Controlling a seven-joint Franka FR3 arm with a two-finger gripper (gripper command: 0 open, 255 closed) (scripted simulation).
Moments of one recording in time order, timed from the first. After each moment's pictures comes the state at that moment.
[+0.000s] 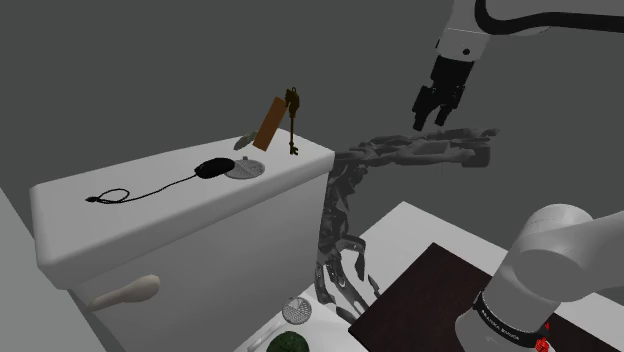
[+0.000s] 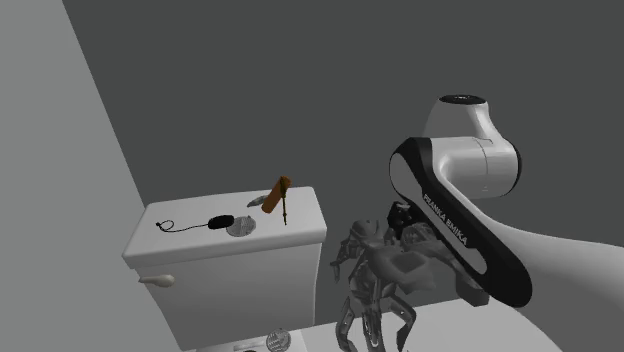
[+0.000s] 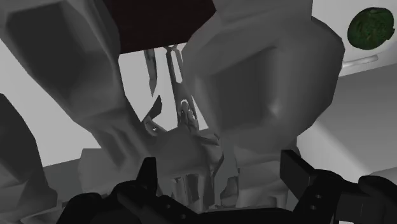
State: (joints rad) arm 0.00 -0.80 -0.06 -2.29 -0.07 1.59 0.09
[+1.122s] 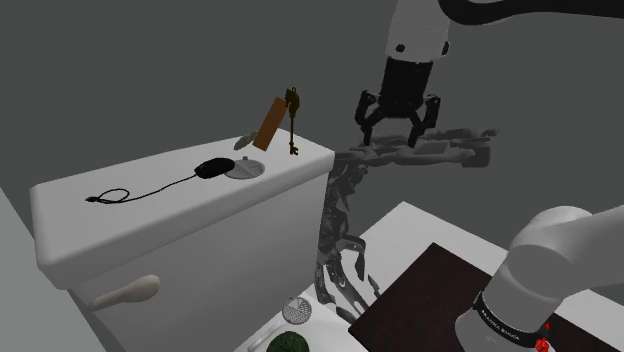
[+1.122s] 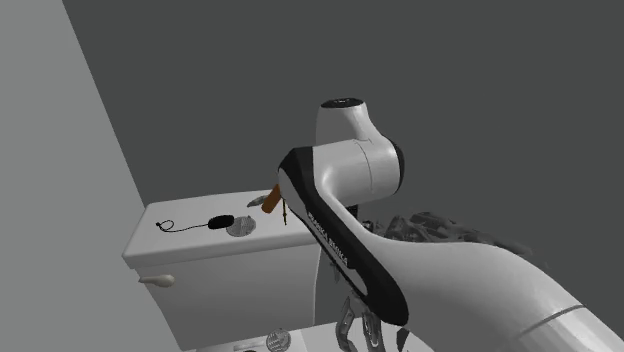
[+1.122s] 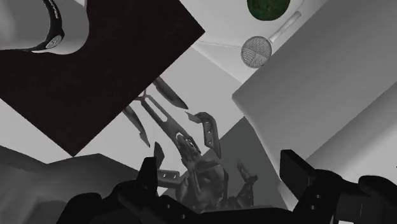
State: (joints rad) arm -0.11 -0.73 0.39 -2.18 0.20 1.52 0.92
